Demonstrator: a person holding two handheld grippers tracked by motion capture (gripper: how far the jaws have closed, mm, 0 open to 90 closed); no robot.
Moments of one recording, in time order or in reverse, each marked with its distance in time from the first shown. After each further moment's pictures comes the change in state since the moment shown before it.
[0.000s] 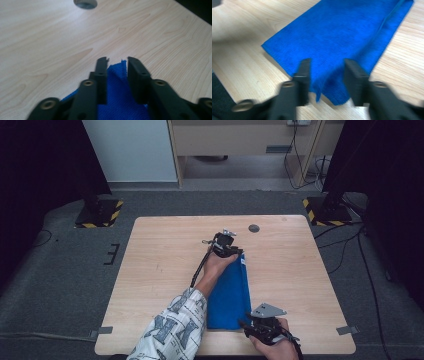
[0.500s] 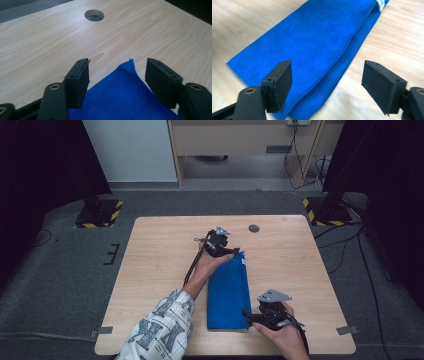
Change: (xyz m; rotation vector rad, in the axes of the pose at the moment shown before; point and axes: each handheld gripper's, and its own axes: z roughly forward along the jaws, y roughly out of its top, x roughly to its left) left arm 0.009 0.000 -0.034 -0.021 0.047 0.087; right arm -0.036 0.021 0.007 -0.013 -0.064 0.018
